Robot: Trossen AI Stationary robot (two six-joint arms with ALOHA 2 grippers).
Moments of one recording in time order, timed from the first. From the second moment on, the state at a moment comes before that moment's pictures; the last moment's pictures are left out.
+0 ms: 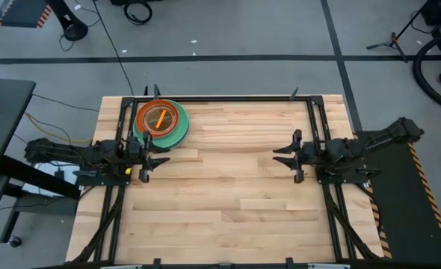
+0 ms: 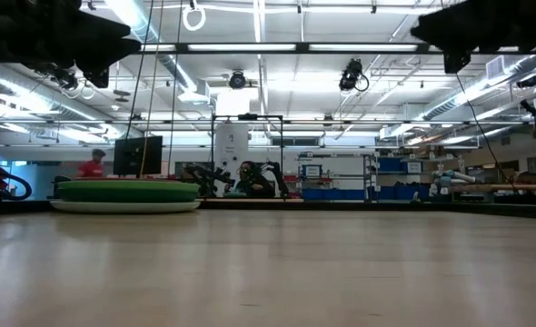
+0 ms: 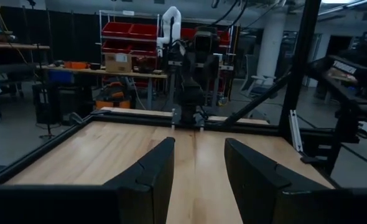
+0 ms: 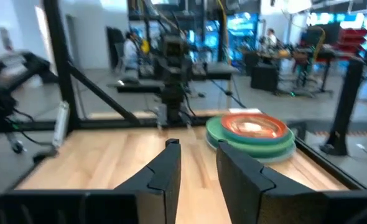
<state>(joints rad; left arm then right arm) -0.12 0.29 0.12 0.27 -0.19 -0.07 0.30 0.49 0.23 0.31 0.38 -0.02</state>
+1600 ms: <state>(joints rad) -0.06 0.32 0.13 0.32 0.01 -0.08 0.50 0.00 0.15 -0.02 0.53 -0.03</state>
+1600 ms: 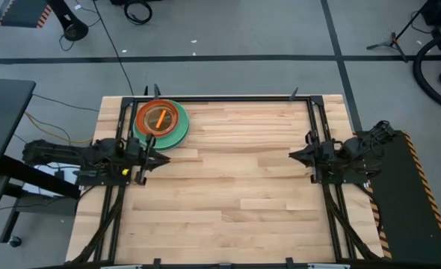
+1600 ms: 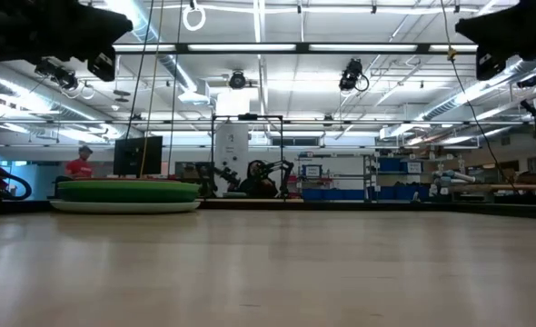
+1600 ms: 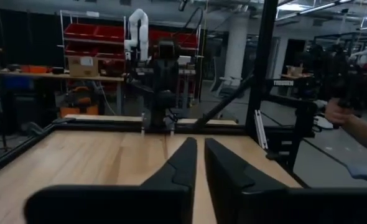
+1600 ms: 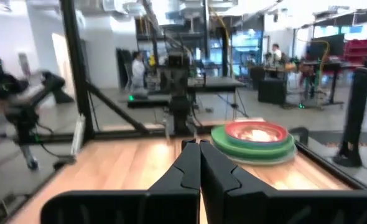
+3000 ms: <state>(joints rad) -0.08 0.00 0.01 0.11 0.22 -0.04 0.67 0.01 0.01 0.08 0.63 0.00</state>
